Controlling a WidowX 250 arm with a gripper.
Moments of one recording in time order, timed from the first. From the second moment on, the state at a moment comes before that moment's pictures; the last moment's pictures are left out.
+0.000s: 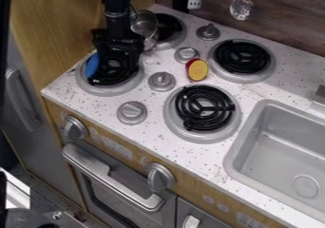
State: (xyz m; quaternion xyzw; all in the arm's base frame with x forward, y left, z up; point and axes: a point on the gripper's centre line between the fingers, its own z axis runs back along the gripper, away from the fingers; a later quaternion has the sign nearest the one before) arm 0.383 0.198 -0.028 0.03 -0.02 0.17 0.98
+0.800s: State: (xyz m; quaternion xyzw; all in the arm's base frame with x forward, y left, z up) arm 0.381 0.218 0.016 0.04 -0.08 0.19 0.98
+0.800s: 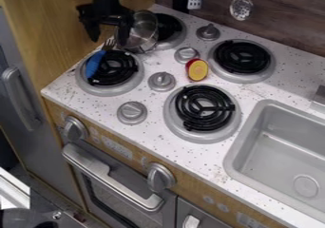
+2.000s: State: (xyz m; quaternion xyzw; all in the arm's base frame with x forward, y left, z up) arm 0.375 0.245 -0.049 0.06 0.03 0.24 0.97
